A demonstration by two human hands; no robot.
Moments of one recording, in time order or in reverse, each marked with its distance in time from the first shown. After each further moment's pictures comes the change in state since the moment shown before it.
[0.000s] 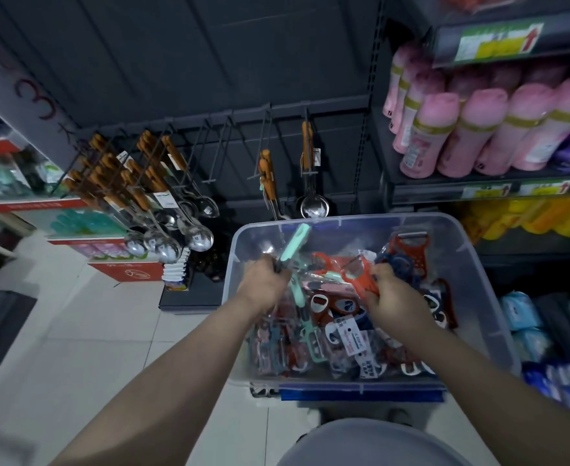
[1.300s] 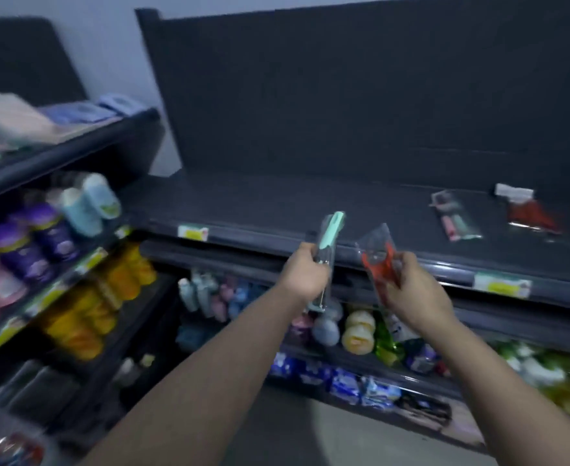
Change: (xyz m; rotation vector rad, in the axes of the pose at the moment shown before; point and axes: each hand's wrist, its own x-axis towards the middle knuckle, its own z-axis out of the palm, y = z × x) left_hand -0.478 0.376 0.351 -0.020 -0.956 0.996; right_hand -0.557 0.265 -0.196 0.124 1.053 1.188
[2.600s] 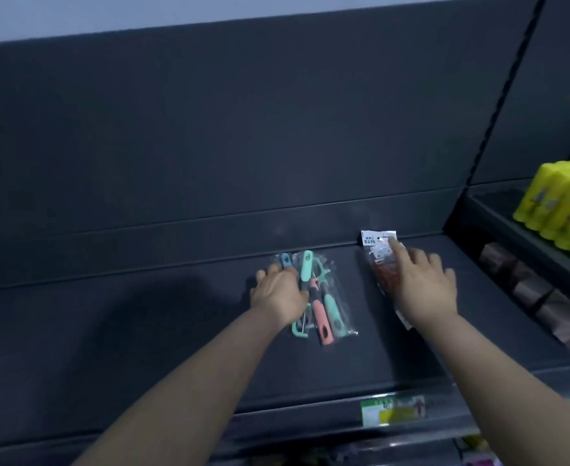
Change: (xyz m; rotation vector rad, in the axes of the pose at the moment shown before) left_hand 0.226 0.152 0.228 0.794 -0.298 0.332; right_hand 0.248 0.227 -0.115 -0.570 0.209 0.269
